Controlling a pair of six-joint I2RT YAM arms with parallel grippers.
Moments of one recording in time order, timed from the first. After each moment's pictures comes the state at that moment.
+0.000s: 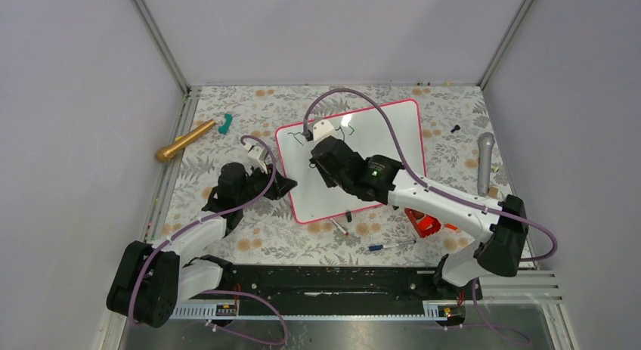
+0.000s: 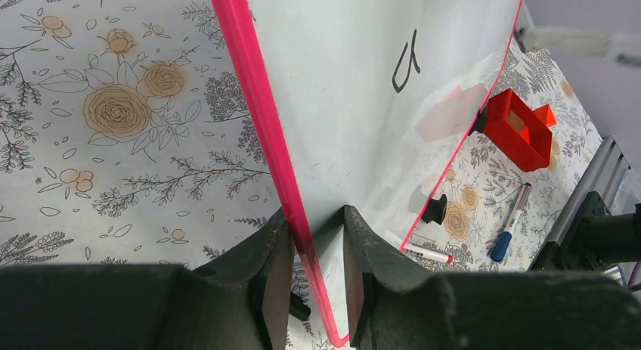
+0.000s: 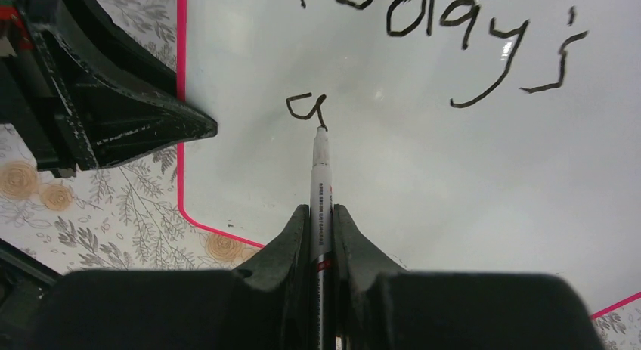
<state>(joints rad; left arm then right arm) -0.31 1.11 0.36 0.41 0.49 -0.37 1.05 1.53 1.39 -0.61 0.45 0.21</state>
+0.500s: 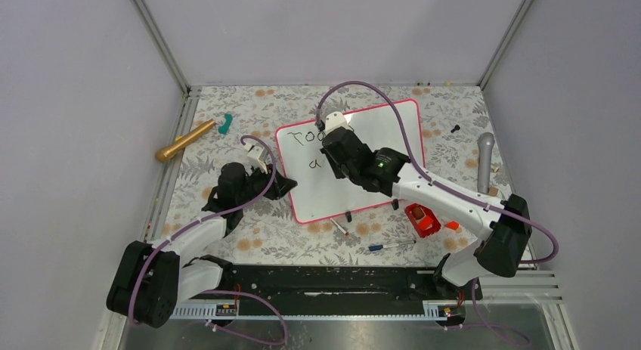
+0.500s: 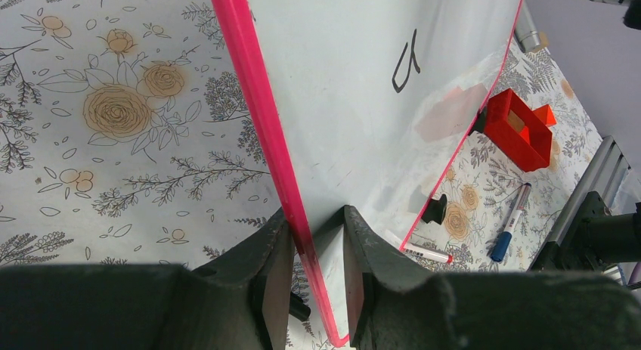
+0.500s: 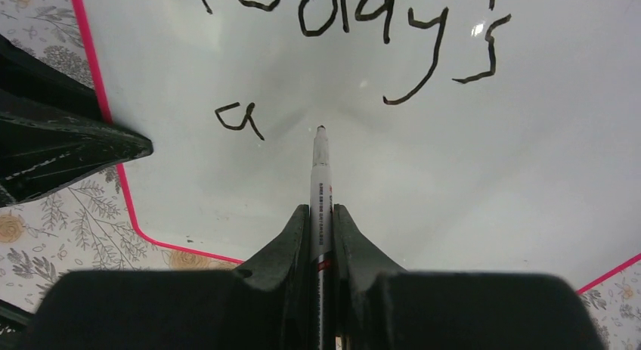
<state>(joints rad) -0.31 1.11 0.36 0.41 0.49 -0.37 0.97 1.51 1.38 -0.60 0.45 0.21</state>
